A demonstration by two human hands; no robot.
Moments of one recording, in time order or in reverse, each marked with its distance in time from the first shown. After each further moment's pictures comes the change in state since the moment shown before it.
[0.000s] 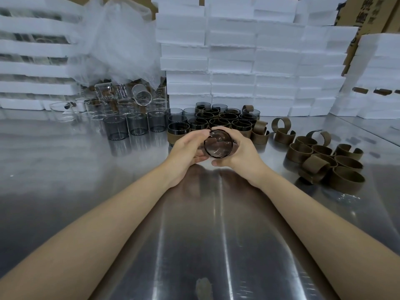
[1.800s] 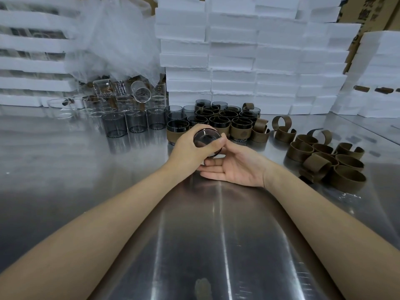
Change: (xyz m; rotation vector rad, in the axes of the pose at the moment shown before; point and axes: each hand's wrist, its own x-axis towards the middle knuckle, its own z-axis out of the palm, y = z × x) left_hand -0.009 0.004 0.006 0.375 0.053 0.322; right_hand -0.001 -0.003 -0.004 0.841 -0.473 0.664
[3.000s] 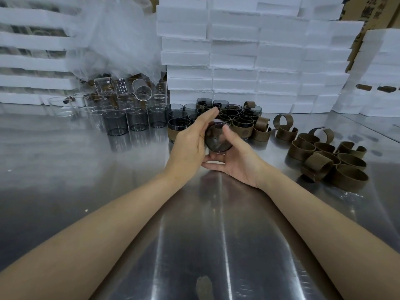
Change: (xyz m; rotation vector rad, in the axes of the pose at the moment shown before) left_hand -0.009 0.004 0.000 0.183 0.050 0.359; right_hand 0.002 0.007 0.009 -0.175 0.119 -0.299
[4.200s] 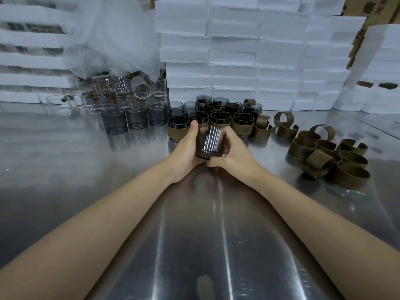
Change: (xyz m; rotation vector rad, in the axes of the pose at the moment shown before) left_hand 0.013 -0.003 0.003 -0.710 -0.079 -0.841; right_hand -0.001 0.007 0.010 -0.722 0.264 -0.252
